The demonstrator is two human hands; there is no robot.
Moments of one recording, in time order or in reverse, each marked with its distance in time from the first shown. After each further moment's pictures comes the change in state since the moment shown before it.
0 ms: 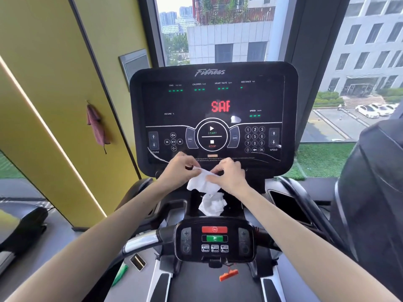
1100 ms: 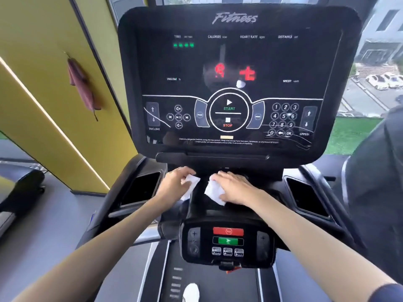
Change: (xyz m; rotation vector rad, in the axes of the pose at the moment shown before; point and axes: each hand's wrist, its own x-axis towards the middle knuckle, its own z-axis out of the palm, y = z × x) left_hand -0.005 -0.123 0.058 0.026 -0.041 -0.174; right_hand 0.037 0.068 0.074 -0.591 -0.537 -0.215
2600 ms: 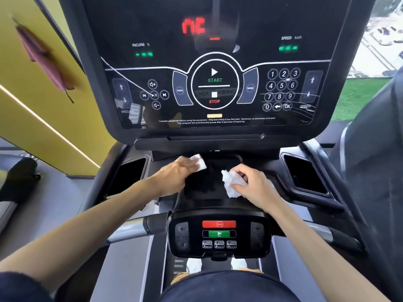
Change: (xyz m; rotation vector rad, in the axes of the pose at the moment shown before) left_hand 0.024 -0.006 0.019 0.419 -0.459 0.432; right_hand -0.065 0.031 0.020 0.743 0.273 0.269
